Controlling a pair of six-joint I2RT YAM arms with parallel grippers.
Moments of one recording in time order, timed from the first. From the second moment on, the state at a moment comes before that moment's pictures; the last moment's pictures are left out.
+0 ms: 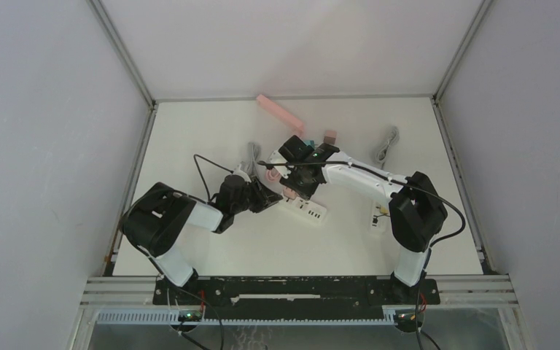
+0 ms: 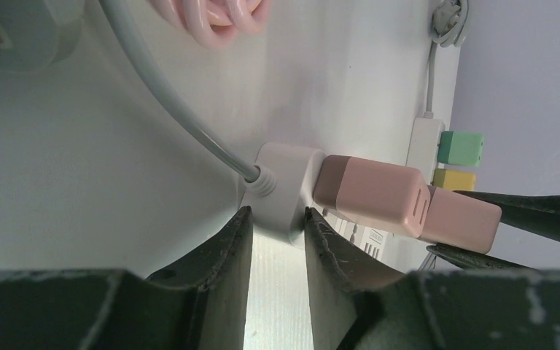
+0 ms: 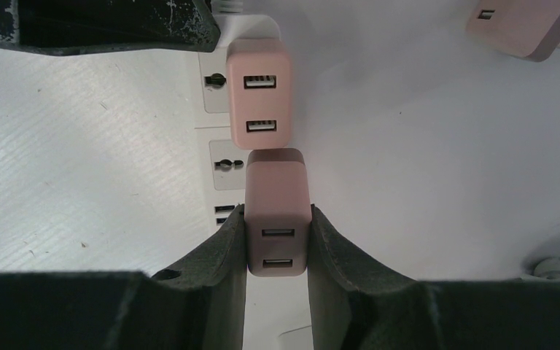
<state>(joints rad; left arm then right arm) -0.53 1.69 0.46 0.72 0.25 -1.04 0.80 1.80 1.43 -0.84 0.02 -0.30</state>
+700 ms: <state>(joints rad) -0.53 1.69 0.46 0.72 0.25 -1.03 0.81 1.85 1.45 -0.88 0.03 -0.30</state>
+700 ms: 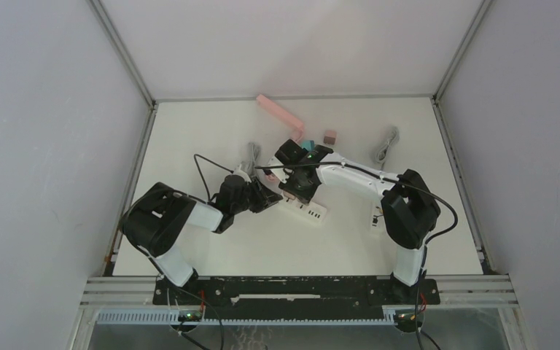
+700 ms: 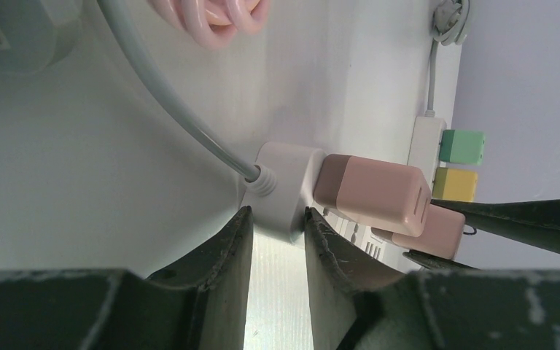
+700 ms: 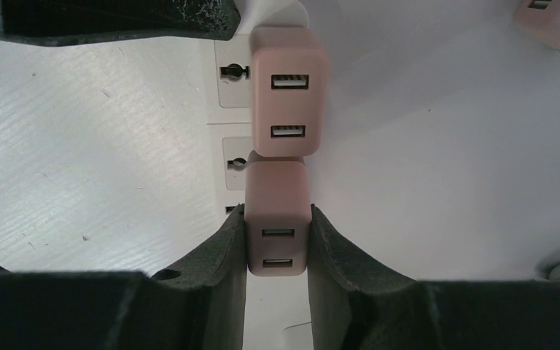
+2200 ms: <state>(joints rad) -0.53 1.69 0.46 0.72 0.25 -1.03 0.82 1.90 1.45 -0.86 0.04 -0.31</state>
